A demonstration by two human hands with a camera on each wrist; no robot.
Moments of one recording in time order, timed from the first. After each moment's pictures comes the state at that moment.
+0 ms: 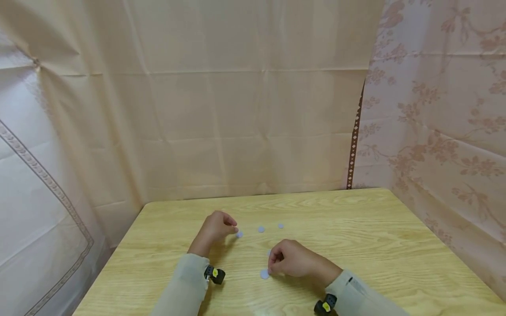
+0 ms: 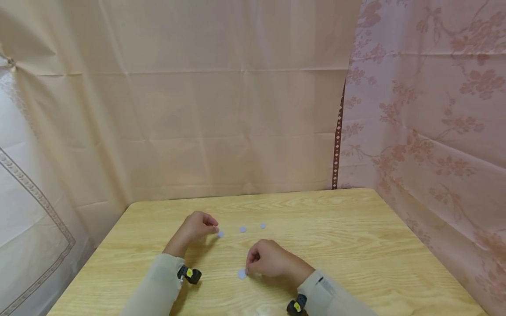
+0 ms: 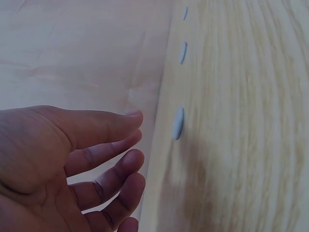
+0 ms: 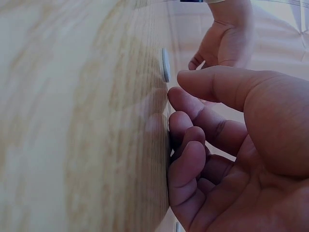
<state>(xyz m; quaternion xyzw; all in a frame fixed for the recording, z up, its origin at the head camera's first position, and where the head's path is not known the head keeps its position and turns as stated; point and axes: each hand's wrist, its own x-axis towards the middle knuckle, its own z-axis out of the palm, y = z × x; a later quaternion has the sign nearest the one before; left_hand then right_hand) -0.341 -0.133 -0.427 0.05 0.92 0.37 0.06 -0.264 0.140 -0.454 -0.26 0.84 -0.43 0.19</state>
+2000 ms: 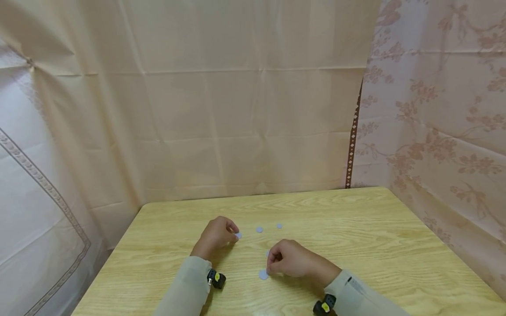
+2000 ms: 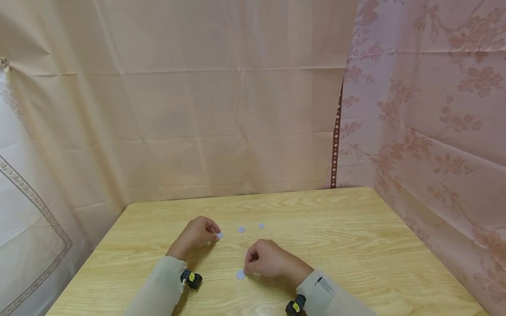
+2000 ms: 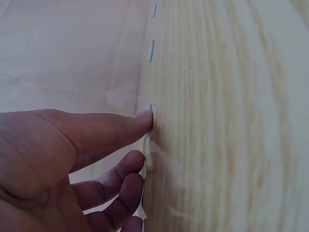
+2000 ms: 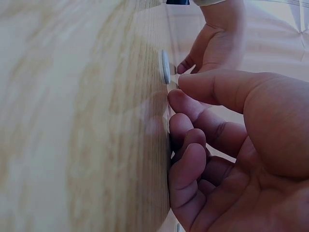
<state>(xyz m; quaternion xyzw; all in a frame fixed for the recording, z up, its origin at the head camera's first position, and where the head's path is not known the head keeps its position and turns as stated) -0.341 -0.128 -0.446 0.09 0.94 0.33 0.06 -0.265 0.139 -0.454 -0.25 0.85 -0.43 0.18</state>
